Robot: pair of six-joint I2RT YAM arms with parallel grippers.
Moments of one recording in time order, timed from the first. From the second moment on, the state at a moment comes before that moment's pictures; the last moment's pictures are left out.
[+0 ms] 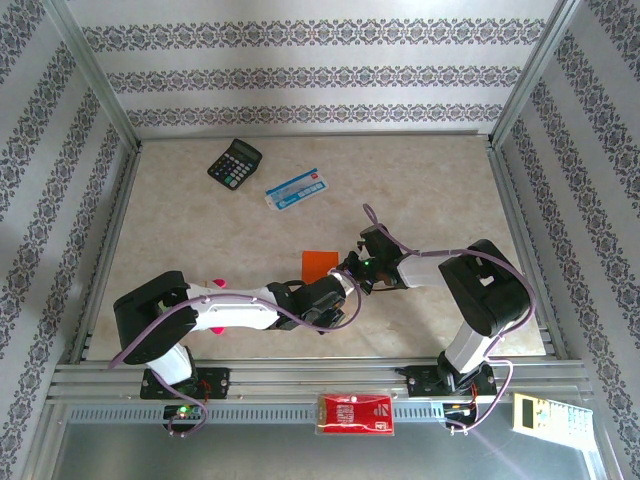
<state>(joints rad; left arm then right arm) -1.11 1.64 0.85 -0.22 -0.17 -0.29 0.53 1.70 0.65 0.11 -0.56 1.18</state>
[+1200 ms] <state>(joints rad) -1.07 1.59 0.85 -0.24 -0.09 -0.29 0.52 1.71 0.66 0.11 -0.59 1.18</state>
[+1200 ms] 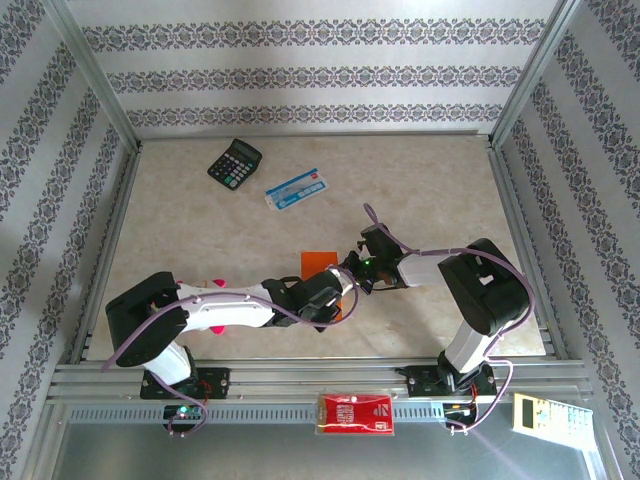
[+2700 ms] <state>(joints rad) -0.82 1.53 0.63 0.05 0.41 -0.47 0.48 1.76 0.78 -0.05 -0.64 0.86</state>
